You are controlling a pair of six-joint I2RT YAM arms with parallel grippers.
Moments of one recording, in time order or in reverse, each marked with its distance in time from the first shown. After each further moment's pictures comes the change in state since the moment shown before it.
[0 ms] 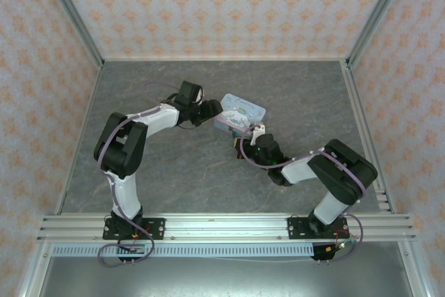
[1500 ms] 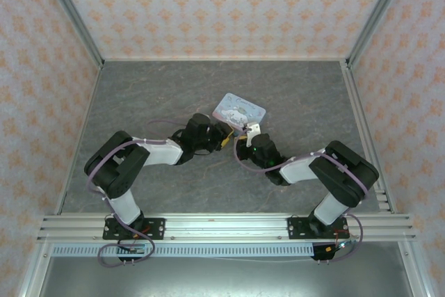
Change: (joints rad) left arm -0.241 -0.175 -0.443 0.583 -0.077 -0.649; right arm 0.043 -0.019 0.031 -0.077 0.107 -0.251
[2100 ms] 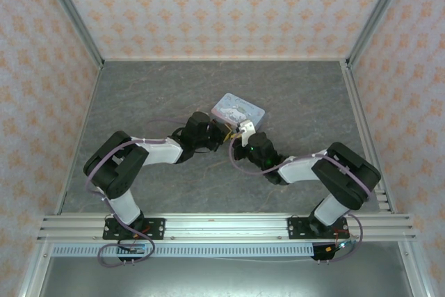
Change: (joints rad) left arm -0.003 -0.001 0.016 0.005 -0.019 -0.029; right arm 0.028 -0.018 0.042 -0.027 0.024 -0.164
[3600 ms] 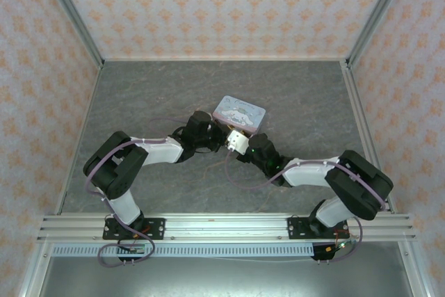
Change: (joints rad) left arm -0.003 -0.004 0.022 -0.037 0.053 0.023; right arm 0.039 -0.116 -0.004 -0.155 0.100 -0.740
